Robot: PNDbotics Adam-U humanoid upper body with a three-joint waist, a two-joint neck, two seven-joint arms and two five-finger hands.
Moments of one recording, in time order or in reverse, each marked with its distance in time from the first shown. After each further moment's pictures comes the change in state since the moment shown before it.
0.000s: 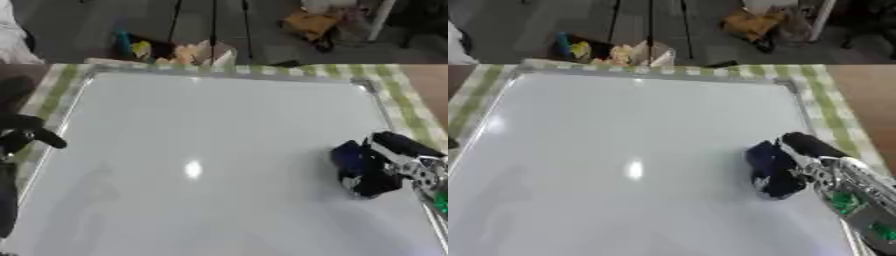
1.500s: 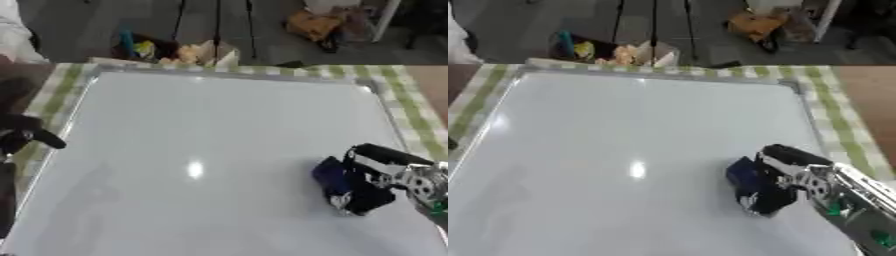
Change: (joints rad) left arm -0.001 0.000 0.000 0.000 0.000 -0.003 -0.008; right arm -0.016 -0.016 0.044 -0.019 -0.117 -0.046 0.046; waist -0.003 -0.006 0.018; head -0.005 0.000
